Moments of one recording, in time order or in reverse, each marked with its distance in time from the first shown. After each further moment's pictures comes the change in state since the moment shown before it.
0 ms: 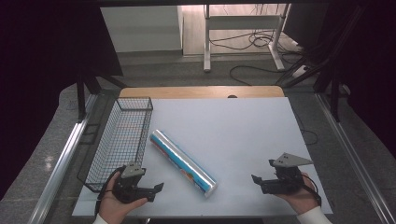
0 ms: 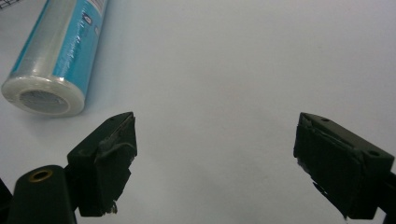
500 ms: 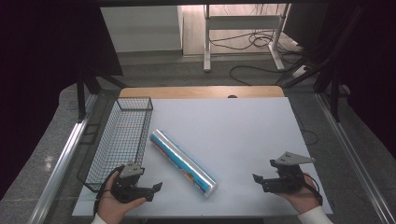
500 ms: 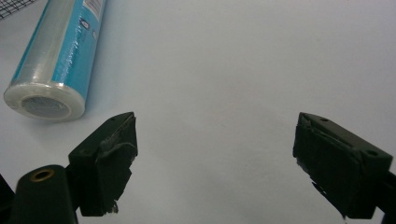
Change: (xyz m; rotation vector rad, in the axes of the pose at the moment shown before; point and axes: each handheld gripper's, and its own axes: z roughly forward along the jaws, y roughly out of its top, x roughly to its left) left arm 0.002 0.000 -0.004 -0.012 -0.003 0.004; right arm -0.004 0.000 -0.001 0.001 0.009 0.047
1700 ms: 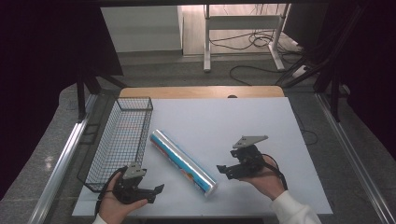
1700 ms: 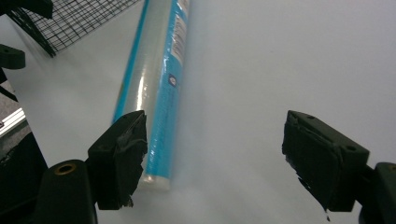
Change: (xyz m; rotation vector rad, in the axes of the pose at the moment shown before) left arm -0.004 -0.001 0.003 0.026 -0.004 0.029; right arm 0.062 0.080 0.058 0.094 0.186 -0.086
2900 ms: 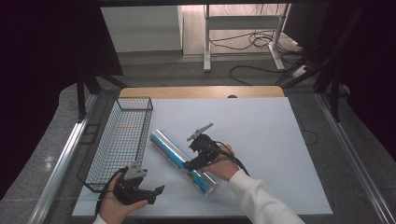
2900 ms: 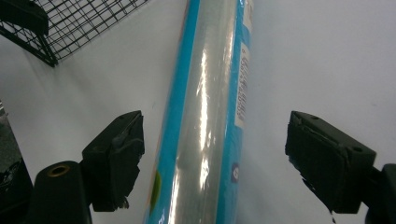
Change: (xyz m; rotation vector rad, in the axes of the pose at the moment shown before) left arm -0.001 -0.001 0.002 0.009 -0.003 0.012; right arm 0.041 0.066 0.097 0.192 0.059 -0.068
